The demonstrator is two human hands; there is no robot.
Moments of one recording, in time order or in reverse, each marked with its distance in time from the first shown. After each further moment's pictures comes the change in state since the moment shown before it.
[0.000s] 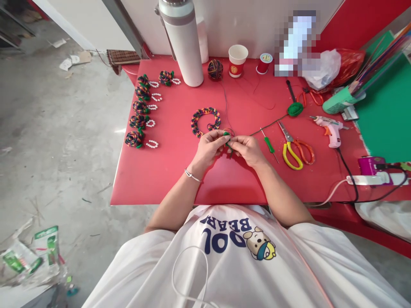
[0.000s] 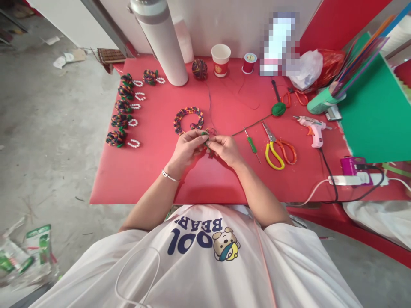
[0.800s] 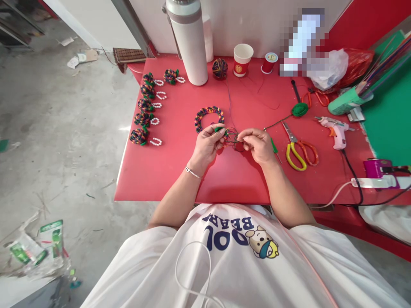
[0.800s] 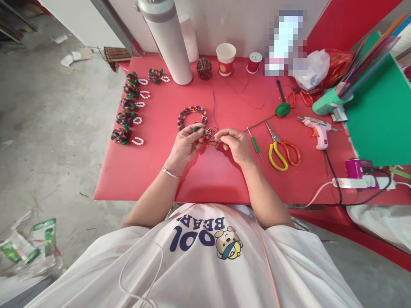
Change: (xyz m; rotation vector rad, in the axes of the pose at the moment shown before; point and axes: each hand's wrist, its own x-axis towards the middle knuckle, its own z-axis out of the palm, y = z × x) left_hand 0.008 0.004 -0.006 -0.208 0.105 0.011; right_hand -0.001 -0.012 -0.014 -0.114 0.156 -0.156
